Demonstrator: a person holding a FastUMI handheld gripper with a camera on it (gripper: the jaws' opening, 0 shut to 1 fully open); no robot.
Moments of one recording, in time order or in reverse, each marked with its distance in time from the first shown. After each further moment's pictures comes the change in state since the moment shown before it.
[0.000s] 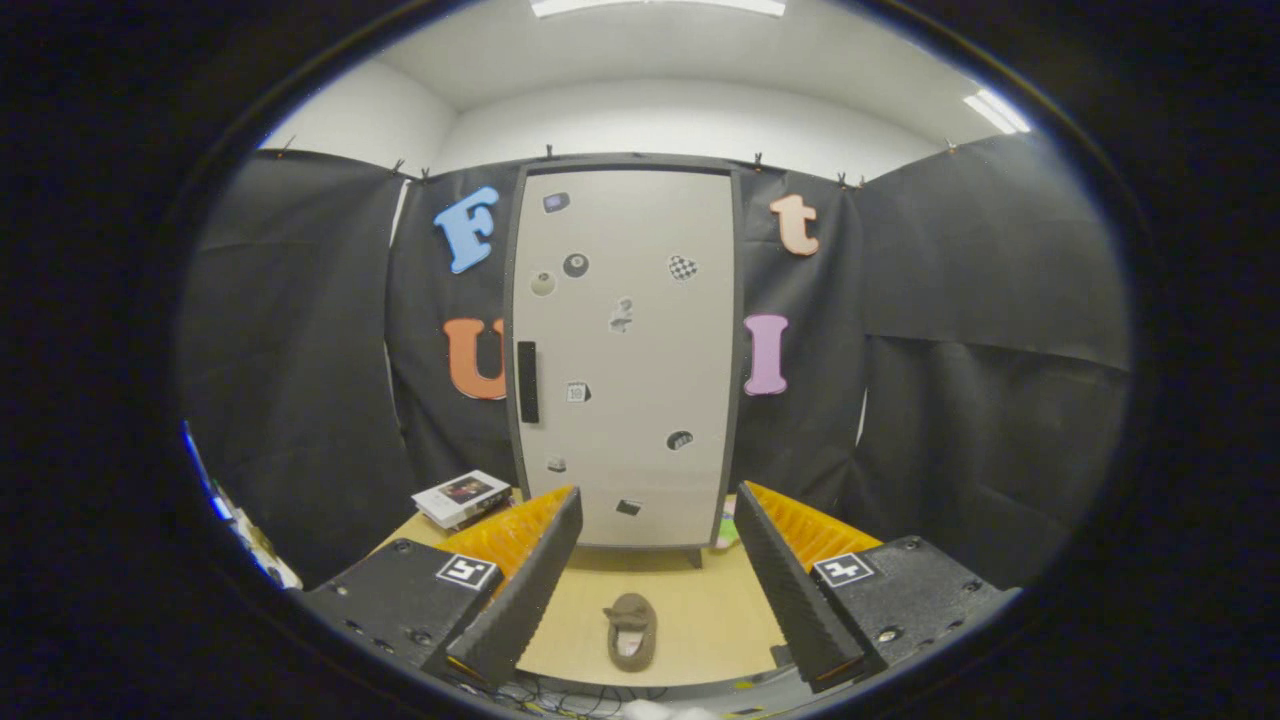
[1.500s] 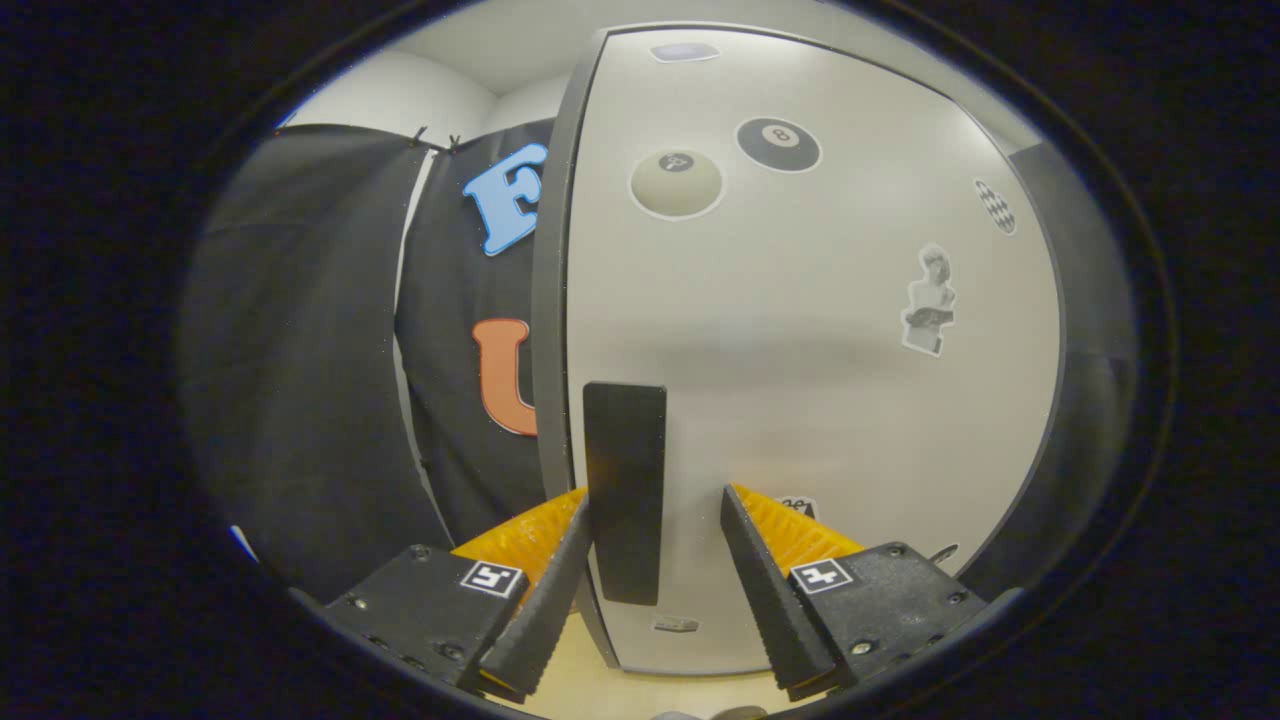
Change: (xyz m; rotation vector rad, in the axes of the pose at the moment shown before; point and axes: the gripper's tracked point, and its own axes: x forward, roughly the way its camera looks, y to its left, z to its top) arm 0.344 0.170 0.044 -0.019 -0.013 0.165
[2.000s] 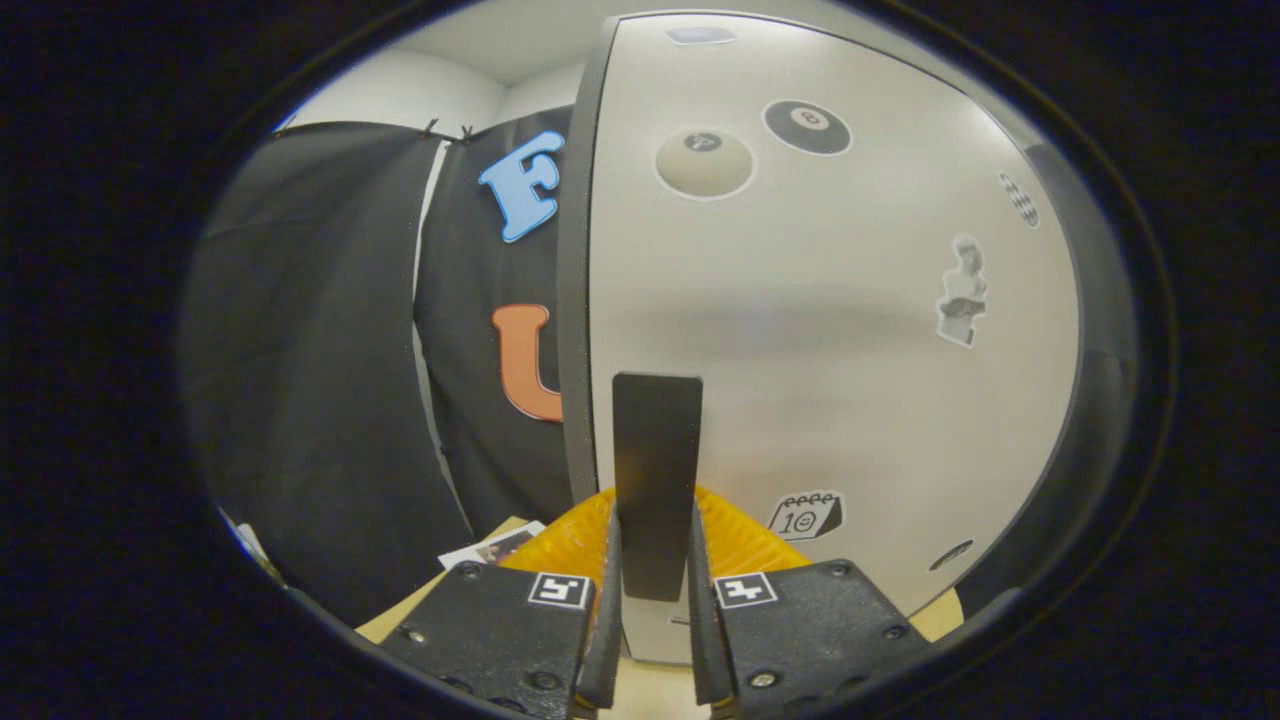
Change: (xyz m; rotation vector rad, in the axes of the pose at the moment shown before) arm -0.005 0.013 -0.008 0.015 0.069 0.091
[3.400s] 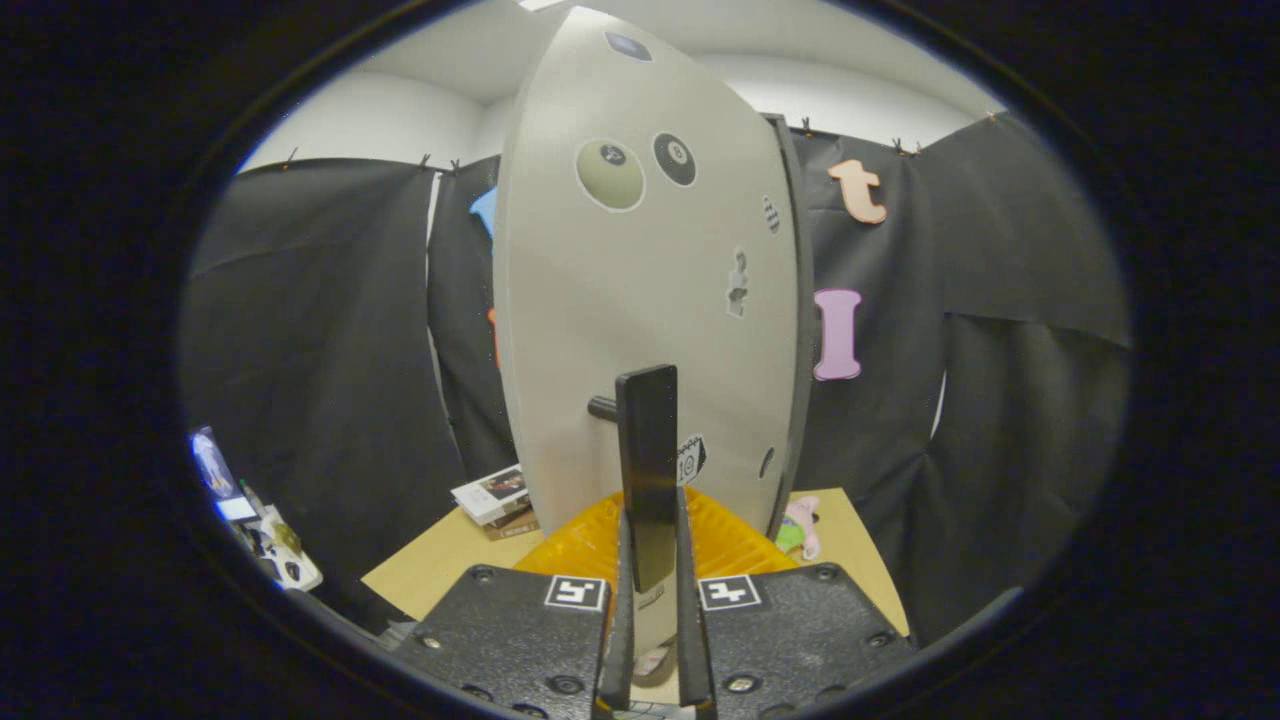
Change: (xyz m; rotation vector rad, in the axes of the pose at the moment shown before) arm -0.169 -0.067 -0.028 0.022 0.008 -0.080
